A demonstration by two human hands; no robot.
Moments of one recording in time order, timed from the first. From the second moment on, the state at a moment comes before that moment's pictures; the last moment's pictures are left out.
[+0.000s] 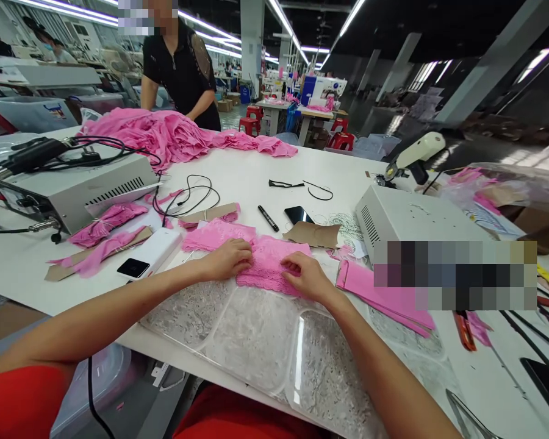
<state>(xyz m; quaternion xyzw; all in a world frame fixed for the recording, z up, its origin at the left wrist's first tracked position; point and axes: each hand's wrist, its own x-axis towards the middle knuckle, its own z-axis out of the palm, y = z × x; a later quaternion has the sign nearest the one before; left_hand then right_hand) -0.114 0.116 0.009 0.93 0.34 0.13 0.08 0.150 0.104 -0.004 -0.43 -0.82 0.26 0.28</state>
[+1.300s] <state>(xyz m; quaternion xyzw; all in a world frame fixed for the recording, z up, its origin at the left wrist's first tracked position) -0.106 0.127 0.041 0.89 0.36 0.19 0.21 0.144 0.094 -0.009 -0.42 -0.84 0.14 0.32</state>
